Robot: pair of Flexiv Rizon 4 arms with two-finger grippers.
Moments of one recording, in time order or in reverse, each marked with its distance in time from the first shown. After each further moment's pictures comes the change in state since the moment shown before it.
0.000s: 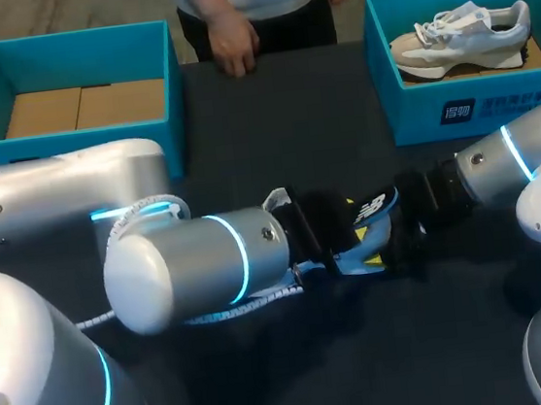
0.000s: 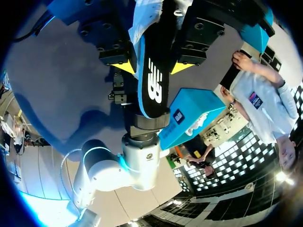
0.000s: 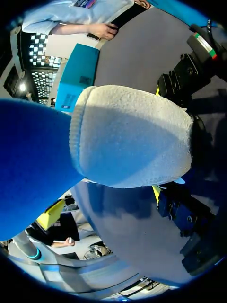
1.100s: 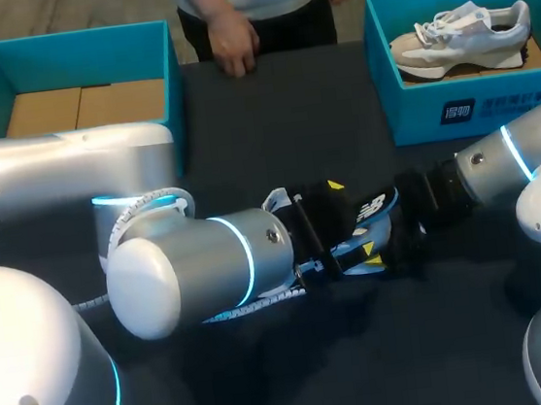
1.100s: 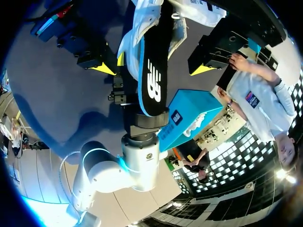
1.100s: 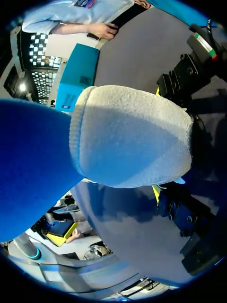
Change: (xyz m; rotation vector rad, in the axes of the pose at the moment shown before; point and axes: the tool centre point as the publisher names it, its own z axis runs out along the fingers) left arm -0.001 -0.003 -0.008 -0.028 -0.019 0.018; right arm 0.000 0.000 0.000 0.000 0.000 0.000
